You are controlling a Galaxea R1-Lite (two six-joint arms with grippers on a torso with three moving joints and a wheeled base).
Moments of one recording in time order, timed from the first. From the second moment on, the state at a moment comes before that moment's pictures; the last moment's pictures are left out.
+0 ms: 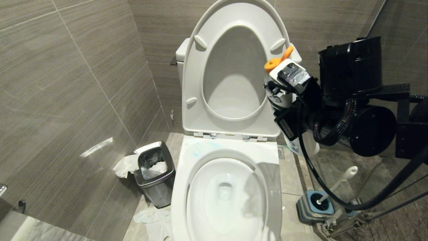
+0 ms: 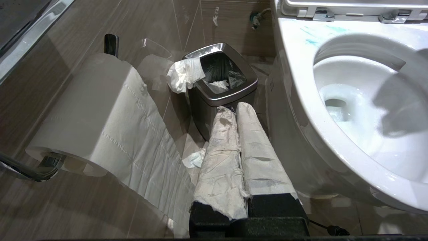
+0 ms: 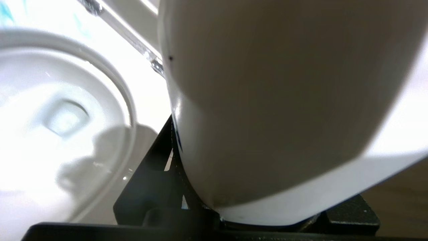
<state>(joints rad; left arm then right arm) 0.00 0.00 0.00 0.00 0.00 0.01 0.72 1.68 -1.30 -0.06 -0.65 -0.44</state>
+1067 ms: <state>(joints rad) 0.00 0.00 0.00 0.00 0.00 0.01 0.71 1.91 -1.44 -0.06 -0.78 -1.02</state>
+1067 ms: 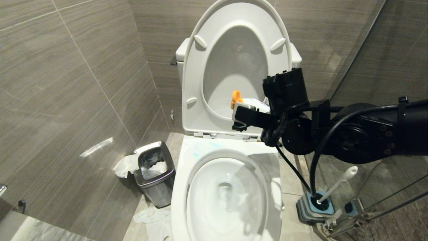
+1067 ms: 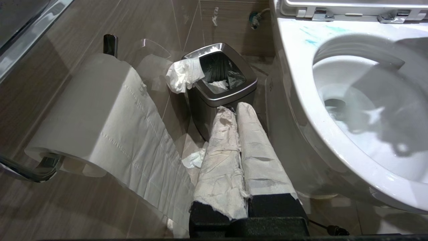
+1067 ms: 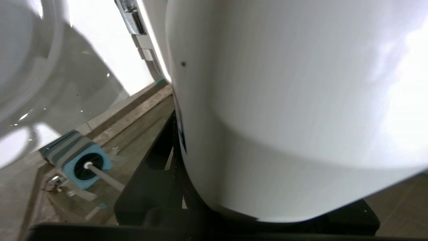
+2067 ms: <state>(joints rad) 0.00 0.00 0.00 0.00 0.00 0.01 0.69 2.03 -1.63 -0.05 -0.78 -1.51</state>
